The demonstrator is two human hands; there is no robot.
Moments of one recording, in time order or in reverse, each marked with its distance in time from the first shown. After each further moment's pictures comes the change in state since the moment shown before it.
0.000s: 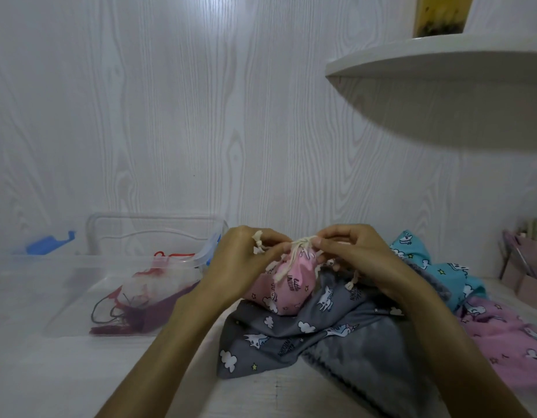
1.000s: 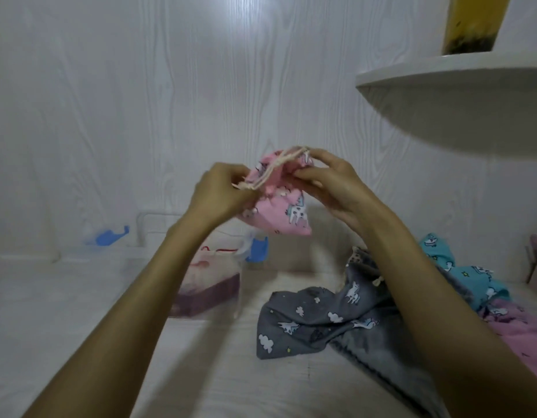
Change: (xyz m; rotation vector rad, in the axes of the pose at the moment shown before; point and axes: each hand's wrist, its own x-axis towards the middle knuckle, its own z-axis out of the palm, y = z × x) left_hand 0.029 0.029 -0.105 0.166 0.151 -0.218; right_hand 0.045 -0.092 0.053 0.455 -0.049 -0.154
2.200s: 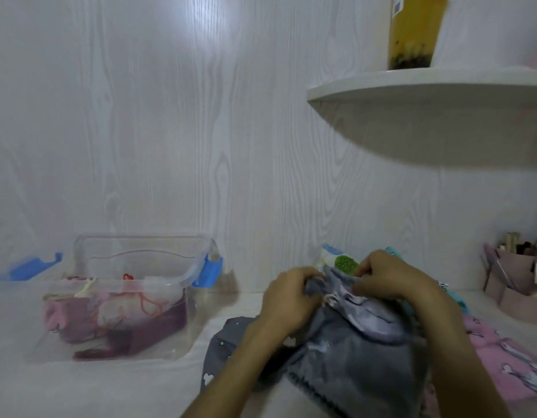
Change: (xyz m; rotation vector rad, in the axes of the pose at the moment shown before) left_hand -0.042 0.009 0.188 0.044 -0.343 0.050; right_hand -0.057 0.038 -0.145 -1.290 0.068 0.468
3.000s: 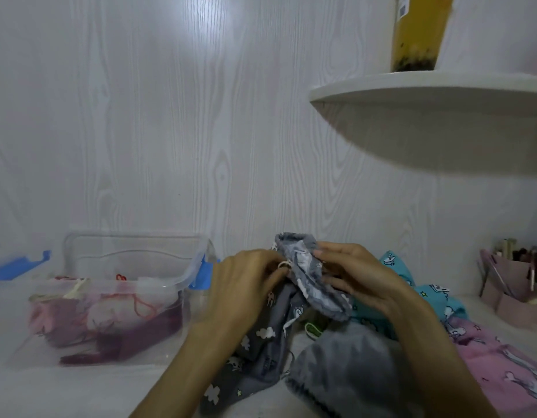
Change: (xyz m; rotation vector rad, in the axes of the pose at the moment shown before) left_hand -0.021 -0.012 -0.063 0.330 0.322 0.200; right_hand -0.003 -0.041 0.019 1.191 -0.232 -0.182
